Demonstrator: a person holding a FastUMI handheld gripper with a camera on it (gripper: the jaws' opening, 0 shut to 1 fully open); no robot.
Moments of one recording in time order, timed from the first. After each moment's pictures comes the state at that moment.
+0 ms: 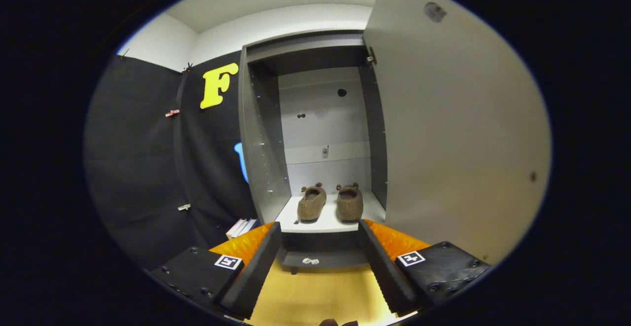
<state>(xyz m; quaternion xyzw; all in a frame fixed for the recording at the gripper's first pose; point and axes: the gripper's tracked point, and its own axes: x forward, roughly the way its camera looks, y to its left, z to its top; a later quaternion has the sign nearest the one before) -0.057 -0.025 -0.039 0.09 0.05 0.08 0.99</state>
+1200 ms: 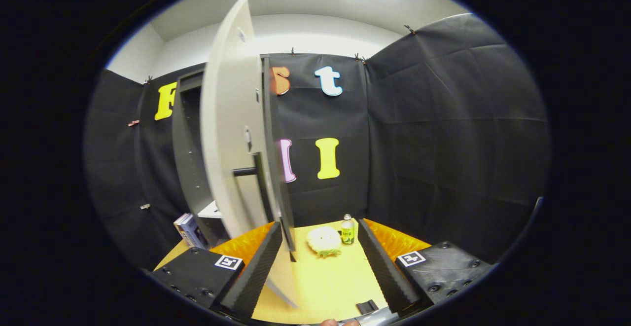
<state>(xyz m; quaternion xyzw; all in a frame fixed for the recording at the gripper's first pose) -0.126 -0.309 -0.035 0.08 0.04 -0.05 0.99</state>
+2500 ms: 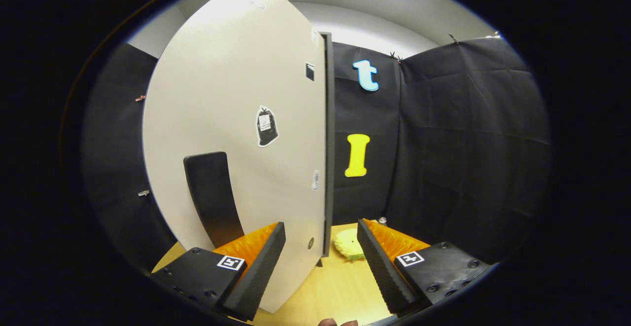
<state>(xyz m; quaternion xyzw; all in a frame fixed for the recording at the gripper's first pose) -0.049 -0.105 -0.035 0.03 0.06 -0.01 1.00</state>
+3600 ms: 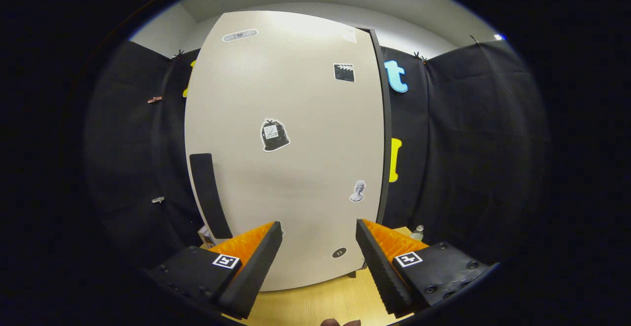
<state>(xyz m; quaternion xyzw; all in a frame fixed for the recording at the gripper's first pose) 0.004 -0.041 -0.026 0.03 0.06 0.02 1.00</state>
